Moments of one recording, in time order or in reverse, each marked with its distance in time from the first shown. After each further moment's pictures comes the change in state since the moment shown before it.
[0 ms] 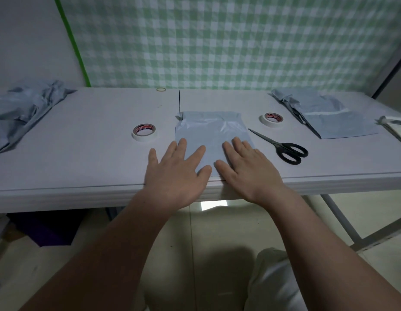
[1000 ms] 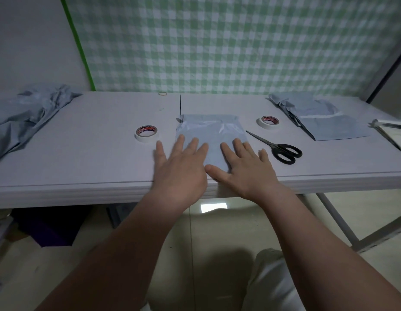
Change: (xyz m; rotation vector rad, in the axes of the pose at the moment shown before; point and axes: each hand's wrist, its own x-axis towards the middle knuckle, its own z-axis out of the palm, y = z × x) left_hand -0.010 0.016 -0.008 0.072 0.148 0.052; right_hand -0.008 -0.006 -0.009 -0.015 -0.095 0.105
